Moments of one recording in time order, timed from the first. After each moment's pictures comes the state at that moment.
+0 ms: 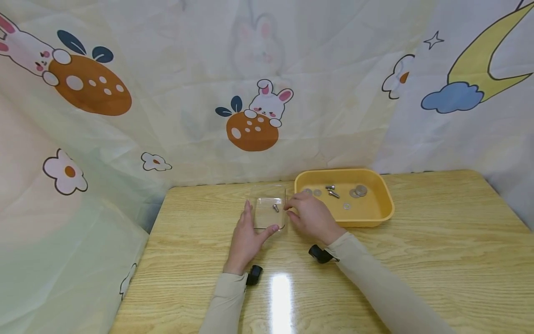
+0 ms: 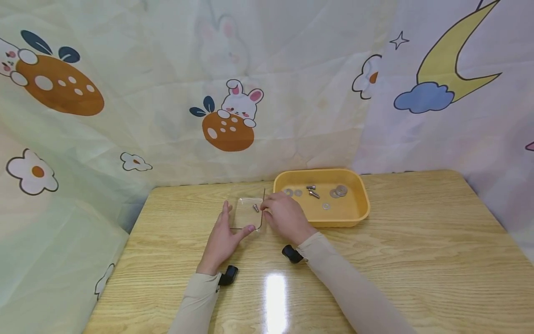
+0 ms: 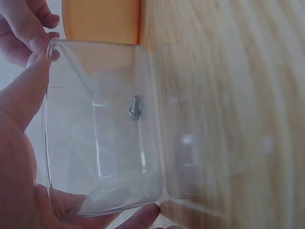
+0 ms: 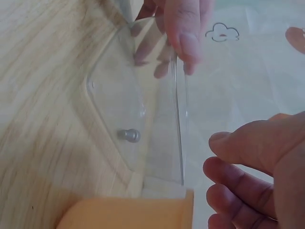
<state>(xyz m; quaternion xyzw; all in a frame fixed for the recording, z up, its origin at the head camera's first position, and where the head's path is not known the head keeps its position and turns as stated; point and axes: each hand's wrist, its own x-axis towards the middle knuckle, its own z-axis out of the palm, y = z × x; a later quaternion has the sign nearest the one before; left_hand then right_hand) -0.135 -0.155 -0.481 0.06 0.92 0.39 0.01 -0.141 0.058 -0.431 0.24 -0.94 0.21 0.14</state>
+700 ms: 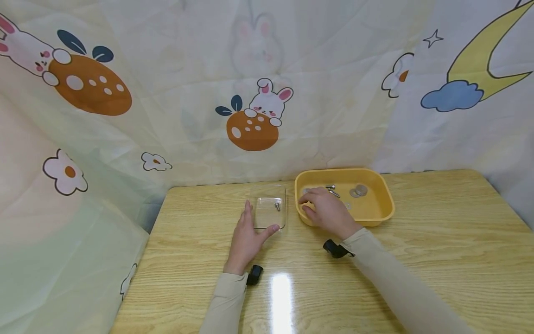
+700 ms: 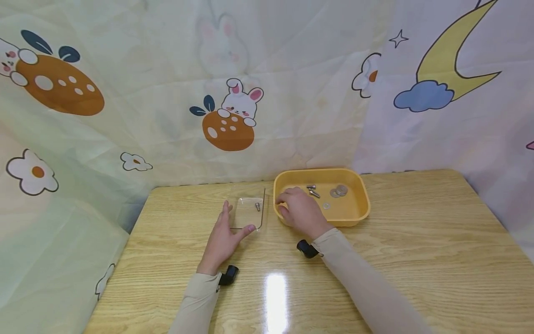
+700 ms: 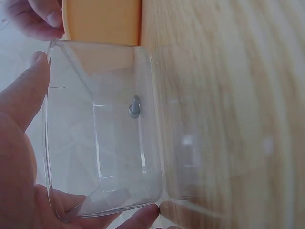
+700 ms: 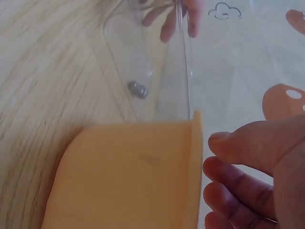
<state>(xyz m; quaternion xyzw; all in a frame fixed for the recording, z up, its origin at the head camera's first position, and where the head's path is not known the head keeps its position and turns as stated) -0.135 -0.156 -0.485 0.06 0.92 0.40 0.01 -0.144 0.095 -0.430 0.23 -0.94 0.22 0.13</state>
